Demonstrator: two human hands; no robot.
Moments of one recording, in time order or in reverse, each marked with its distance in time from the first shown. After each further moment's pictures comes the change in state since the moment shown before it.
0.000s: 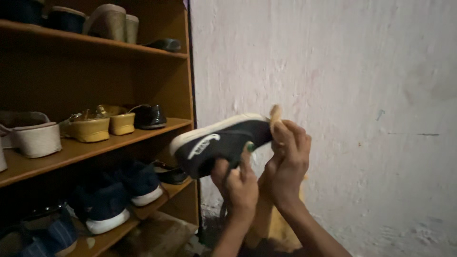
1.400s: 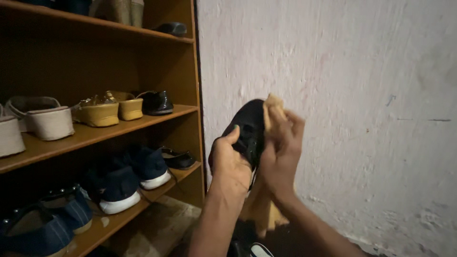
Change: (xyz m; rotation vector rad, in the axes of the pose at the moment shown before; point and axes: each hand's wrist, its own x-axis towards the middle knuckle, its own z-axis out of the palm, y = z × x) left_hand 0.042 -0.019 -0.013 -1.232 -0.207 -1.279; right_hand -0.009 -0.031 0.008 0.408 -0.099 0.330
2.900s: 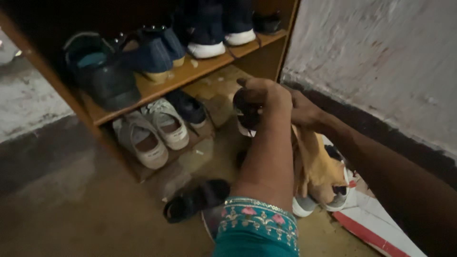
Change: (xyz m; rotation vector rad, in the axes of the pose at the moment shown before) left_hand -0.065 0.017 -0.202 -0.012 1.138 0.547; right_hand -0.197 0.030 0.056 0.331 -1.341 0.715
